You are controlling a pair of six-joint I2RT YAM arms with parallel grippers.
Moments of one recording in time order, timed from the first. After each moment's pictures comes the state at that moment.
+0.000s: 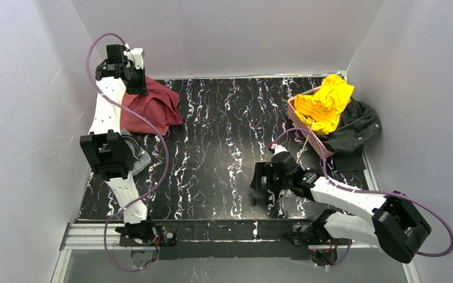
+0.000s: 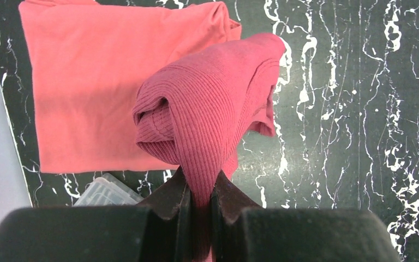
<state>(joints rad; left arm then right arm) 0.10 1.96 2.03 -0.96 0.20 0.13 0.79 1.10 0.44 -0.19 -0.02 0.63</state>
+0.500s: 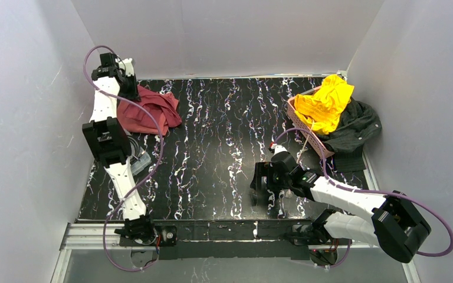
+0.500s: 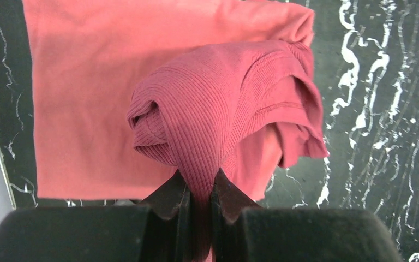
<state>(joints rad) 0.22 2.18 2.15 -0.97 0.26 0.12 0.79 1.10 0.44 -0.19 -0.02 0.63</state>
